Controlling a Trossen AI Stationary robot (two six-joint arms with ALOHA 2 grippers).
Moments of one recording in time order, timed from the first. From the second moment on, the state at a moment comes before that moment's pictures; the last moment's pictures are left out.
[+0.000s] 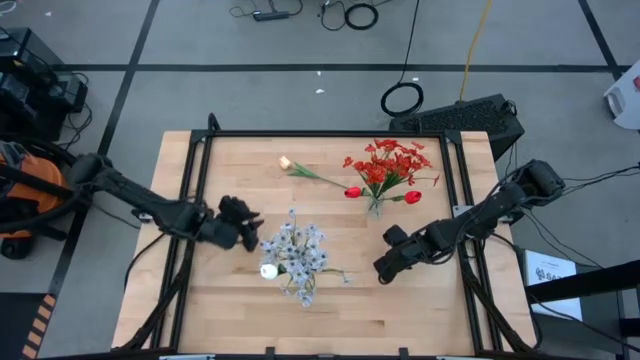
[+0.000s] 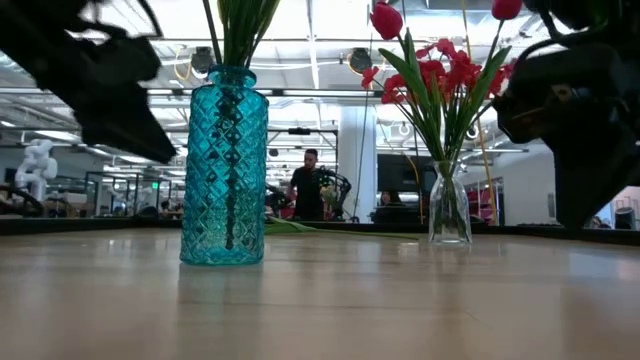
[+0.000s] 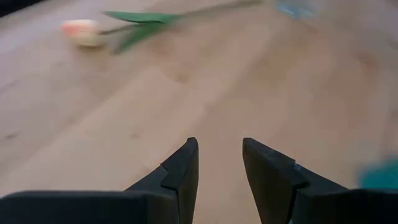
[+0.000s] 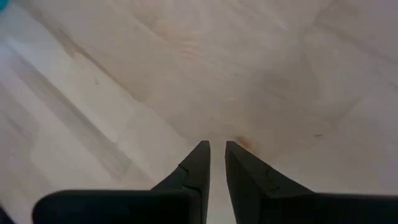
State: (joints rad) left arm -0.38 0.98 0.44 -0.34 -0.64 -0.85; right arm 0.44 1.41 0.68 -0.43 0.10 1.41
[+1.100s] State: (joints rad) left arm 0.42 1.62 0.93 -0.06 -0.03 -1.09; right arm 0.44 1.41 0.65 -0.45 0.16 1.32
